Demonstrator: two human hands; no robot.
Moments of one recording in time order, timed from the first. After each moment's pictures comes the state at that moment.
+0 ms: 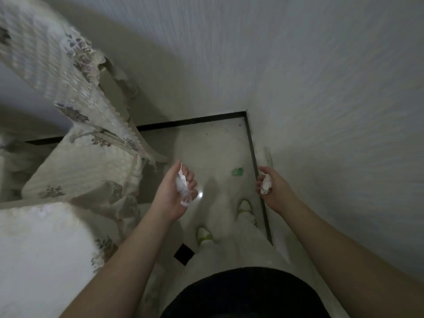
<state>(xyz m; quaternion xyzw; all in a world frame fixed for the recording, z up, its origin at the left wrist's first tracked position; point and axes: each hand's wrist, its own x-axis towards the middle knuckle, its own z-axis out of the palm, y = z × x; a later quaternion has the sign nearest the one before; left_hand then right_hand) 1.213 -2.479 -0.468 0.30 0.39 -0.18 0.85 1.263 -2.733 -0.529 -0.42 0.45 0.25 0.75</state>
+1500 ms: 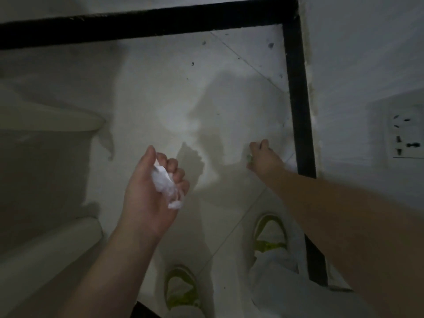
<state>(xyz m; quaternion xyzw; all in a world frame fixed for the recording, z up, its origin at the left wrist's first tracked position) 1.309 -2.492 -1.010 0.25 0.45 -0.10 0.85 1.397 -2.731 -1.203 -0.92 -0.06 0.37 0.04</state>
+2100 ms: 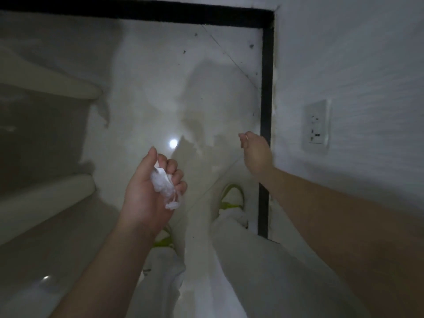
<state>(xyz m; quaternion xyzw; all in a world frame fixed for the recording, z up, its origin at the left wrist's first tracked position) 1.264 -2.534 -0.880 0.21 0.47 -0.10 0.85 1.369 -2.752 -1.034 -0.93 0.01 0.28 0.24</state>
